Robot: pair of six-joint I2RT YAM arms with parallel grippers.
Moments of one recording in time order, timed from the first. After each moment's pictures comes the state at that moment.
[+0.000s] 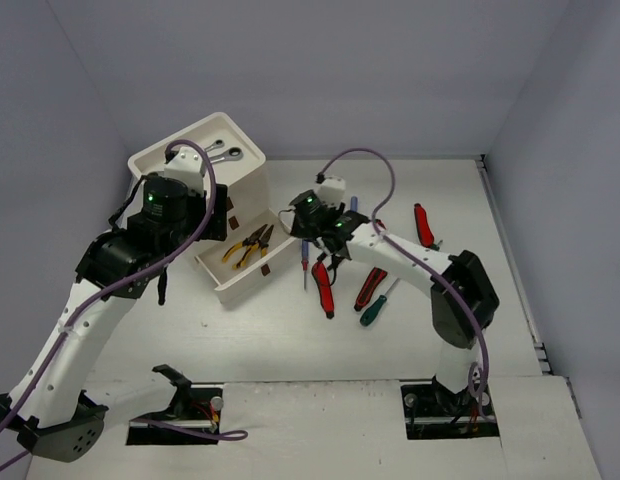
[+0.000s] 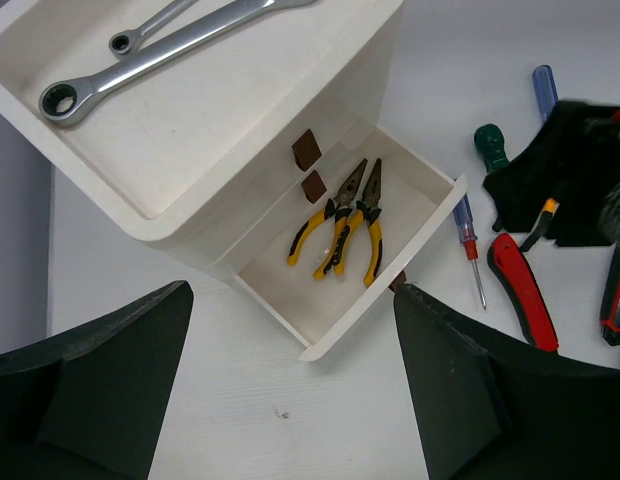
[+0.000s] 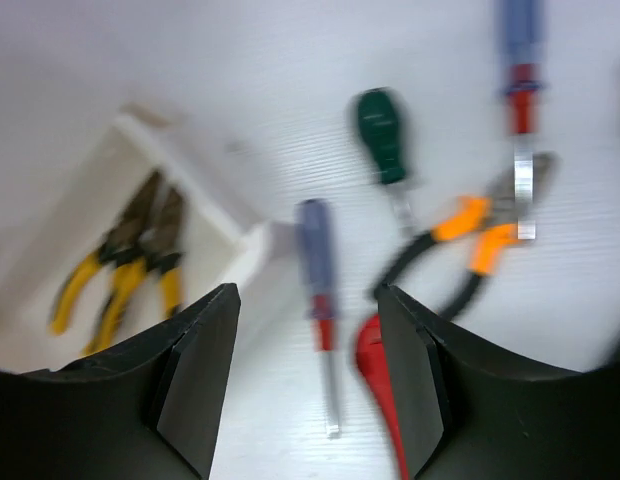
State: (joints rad) left arm -0.54 1.07 1.50 -0.91 -0.37 -0.15; right arm 0.82 1.83 1.44 -0.41 0.50 0.78
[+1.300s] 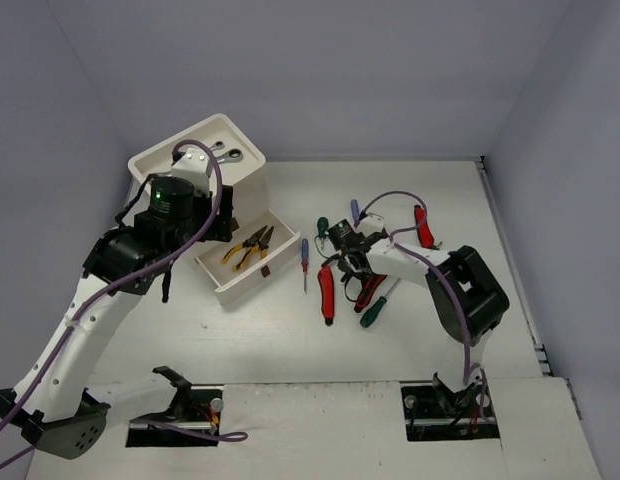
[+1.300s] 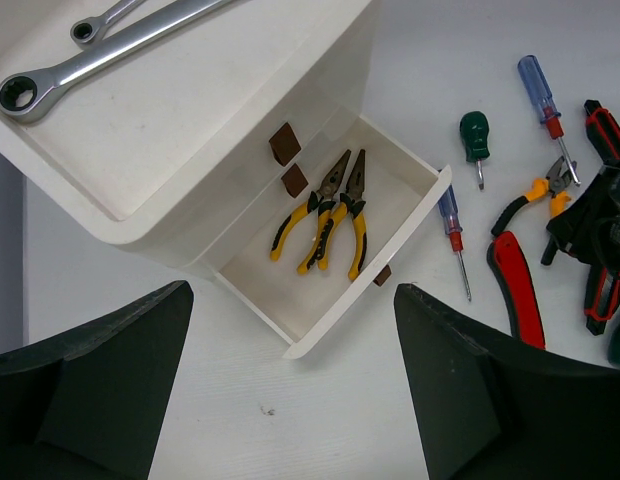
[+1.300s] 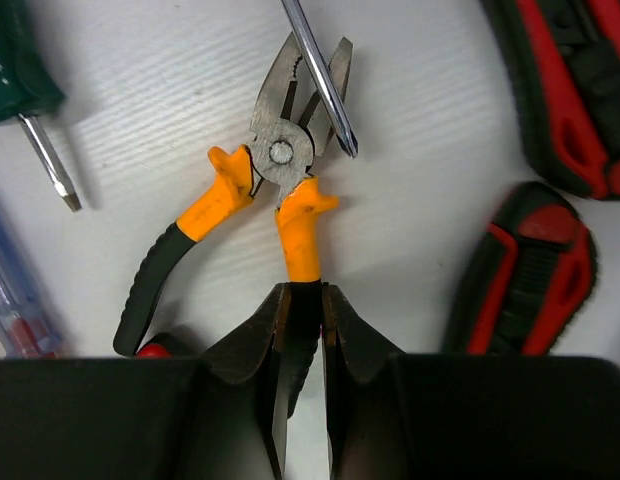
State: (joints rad) left arm -0.54 1.10 1.50 -0.91 -0.34 -0.17; right arm 0.64 1.83 1.09 -0.38 0.45 0.94
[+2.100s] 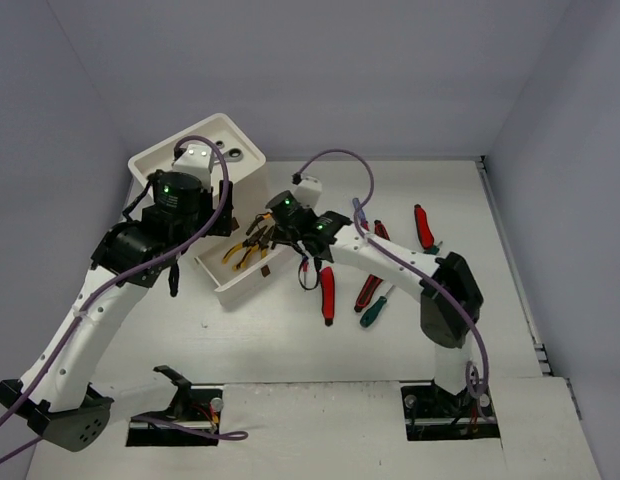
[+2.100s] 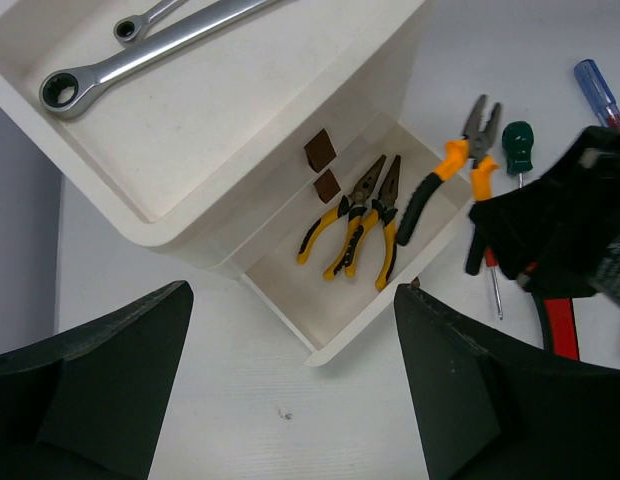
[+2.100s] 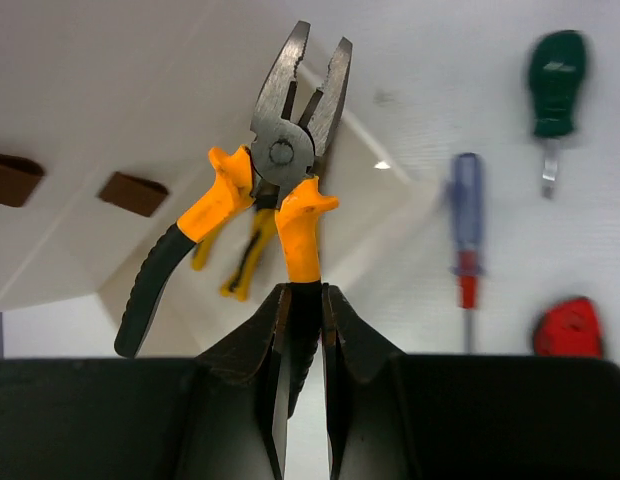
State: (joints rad) left arm -0.54 1.14 1.51 -0.91 -0.42 -0.17; right arm 0.88 1.86 1.56 -0.44 0.42 0.89
